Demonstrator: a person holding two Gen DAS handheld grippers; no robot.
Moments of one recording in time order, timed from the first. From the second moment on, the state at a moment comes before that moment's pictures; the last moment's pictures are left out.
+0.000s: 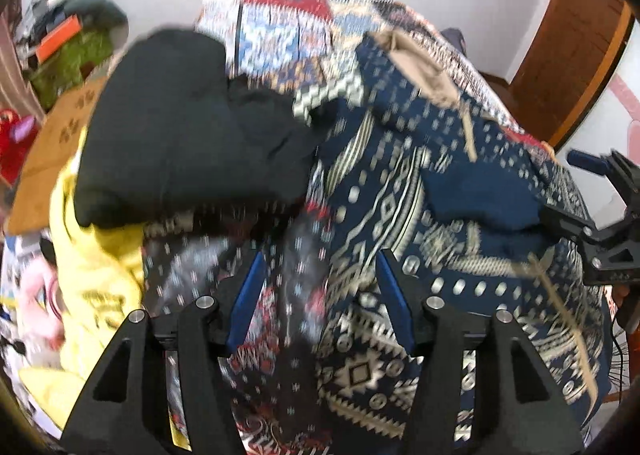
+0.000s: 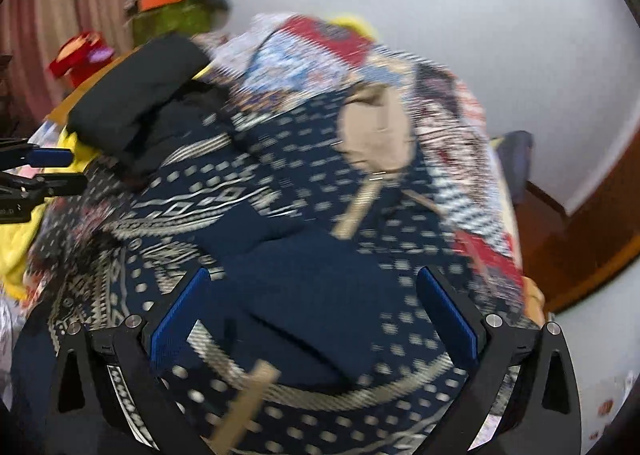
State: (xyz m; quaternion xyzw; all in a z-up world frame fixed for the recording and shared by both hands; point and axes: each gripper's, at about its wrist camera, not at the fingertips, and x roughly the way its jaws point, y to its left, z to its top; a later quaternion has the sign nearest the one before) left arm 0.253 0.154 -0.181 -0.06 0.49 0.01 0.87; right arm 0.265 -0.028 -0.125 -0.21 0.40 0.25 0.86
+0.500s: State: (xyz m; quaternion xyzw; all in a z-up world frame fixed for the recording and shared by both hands) left arm 0.256 0.143 -0.249 -0.08 0.53 0.01 0.84; right arm 0.291 0.025 -0.195 -0.19 0.52 0.31 0.78
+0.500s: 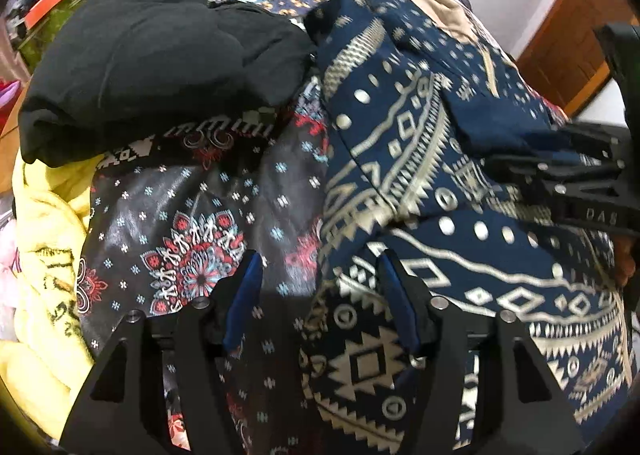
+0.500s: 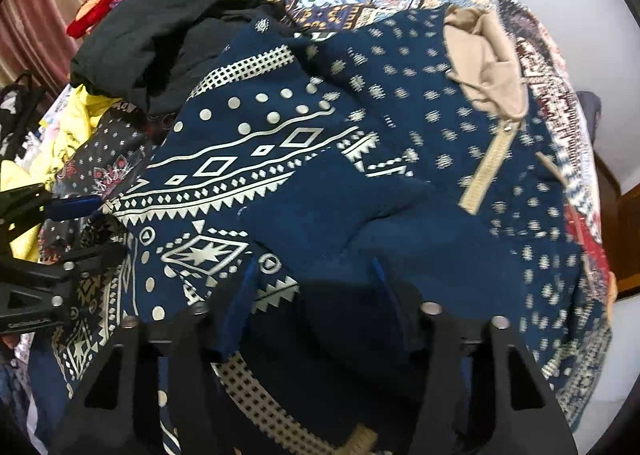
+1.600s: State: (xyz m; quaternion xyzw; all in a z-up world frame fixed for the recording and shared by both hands) left arm 0.266 0.180 -0.243 -0.14 0.48 0.13 0.85; right arm 0.313 -0.158 -0.063 0.00 0.34 0.12 0.93
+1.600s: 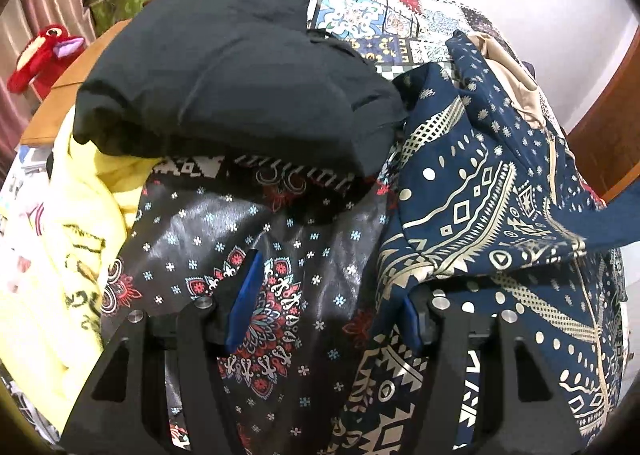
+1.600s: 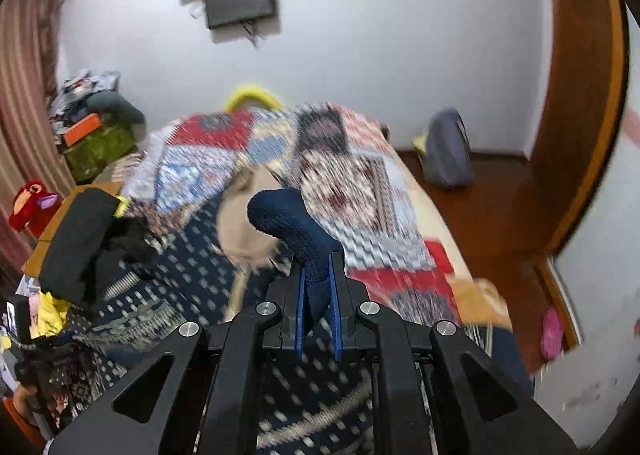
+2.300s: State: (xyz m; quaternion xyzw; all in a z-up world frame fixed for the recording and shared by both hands) left arm 0.266 0.170 -0.249 -0.09 0.50 0.13 0.85; right arm 0.285 -0.233 -0.186 0.06 0.53 0.08 0.84
